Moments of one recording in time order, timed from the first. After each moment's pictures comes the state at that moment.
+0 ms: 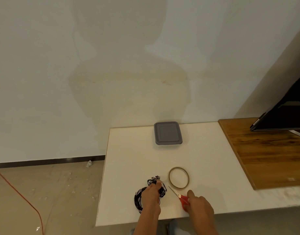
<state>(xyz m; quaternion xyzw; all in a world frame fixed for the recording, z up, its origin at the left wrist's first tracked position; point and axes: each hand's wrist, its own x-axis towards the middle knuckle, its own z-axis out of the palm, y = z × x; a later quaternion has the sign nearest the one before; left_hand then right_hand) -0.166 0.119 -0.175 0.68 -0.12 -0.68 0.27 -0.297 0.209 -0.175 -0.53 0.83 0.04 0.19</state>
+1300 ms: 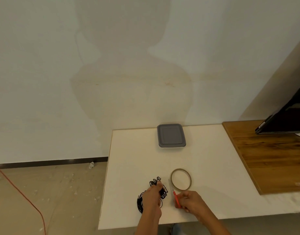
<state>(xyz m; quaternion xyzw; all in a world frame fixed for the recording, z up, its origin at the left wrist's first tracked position) -0.160 0.110 -0.168 0.69 -0.13 -0.67 0.26 -0.299 0.169 -0.176 -0.26 0.75 -0.24 0.56</state>
